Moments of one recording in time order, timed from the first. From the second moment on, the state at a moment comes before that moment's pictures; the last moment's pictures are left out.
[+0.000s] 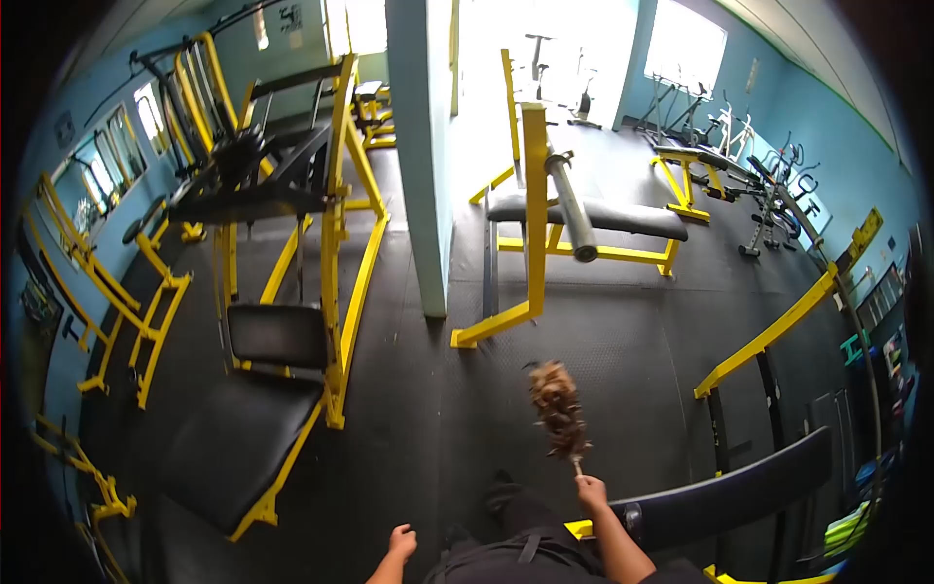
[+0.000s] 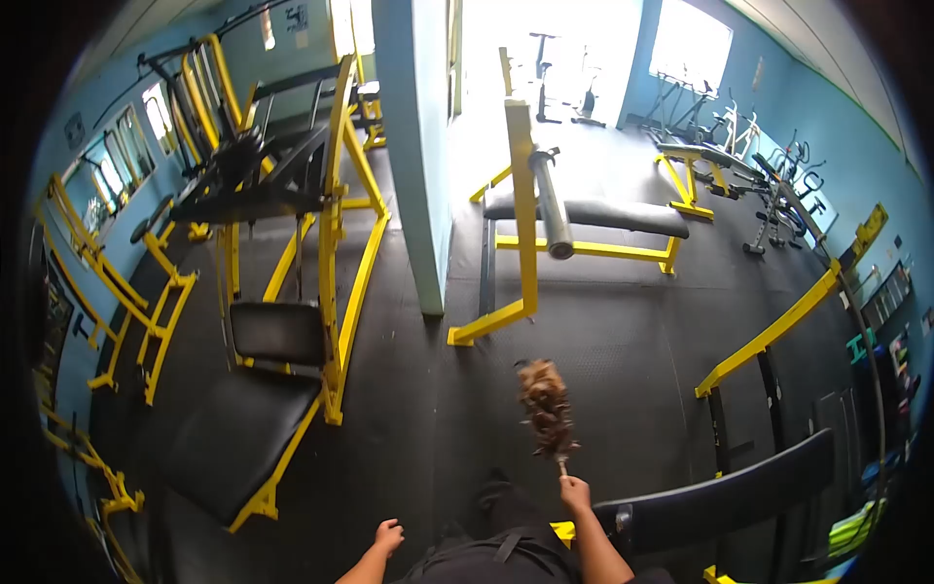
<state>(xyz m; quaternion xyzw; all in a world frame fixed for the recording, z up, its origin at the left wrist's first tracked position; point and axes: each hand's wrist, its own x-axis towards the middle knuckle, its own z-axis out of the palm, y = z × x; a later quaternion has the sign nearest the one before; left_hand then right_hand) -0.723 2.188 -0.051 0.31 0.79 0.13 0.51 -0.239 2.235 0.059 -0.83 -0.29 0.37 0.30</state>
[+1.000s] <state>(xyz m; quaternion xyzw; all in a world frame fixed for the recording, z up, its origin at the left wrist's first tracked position) -0.329 2.705 0.450 0.69 0.51 0.36 0.37 0.049 2.548 0.254 -0.68 -0.67 0.13 0.27</state>
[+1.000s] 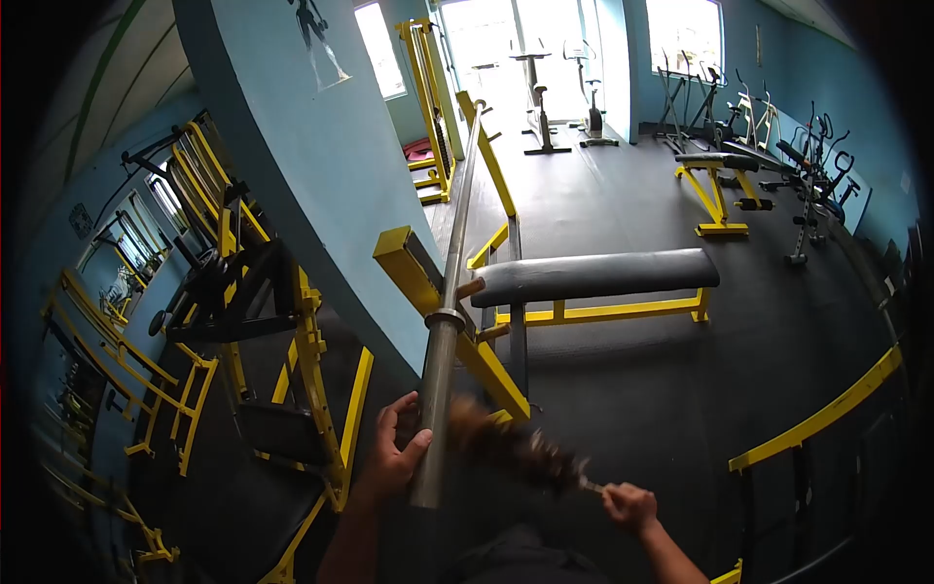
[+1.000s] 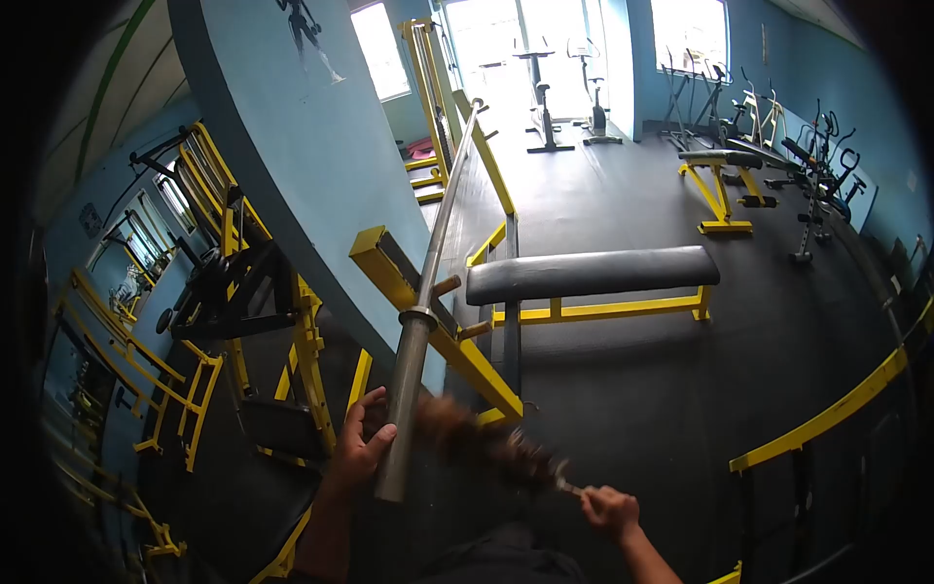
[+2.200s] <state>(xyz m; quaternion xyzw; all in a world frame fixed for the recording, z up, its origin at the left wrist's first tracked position) -0.168 2.846 0.465 0.68 0.73 -0.04 -0.11 0.227 2.995 0.244 -0.53 -0.71 0.20 0.42</state>
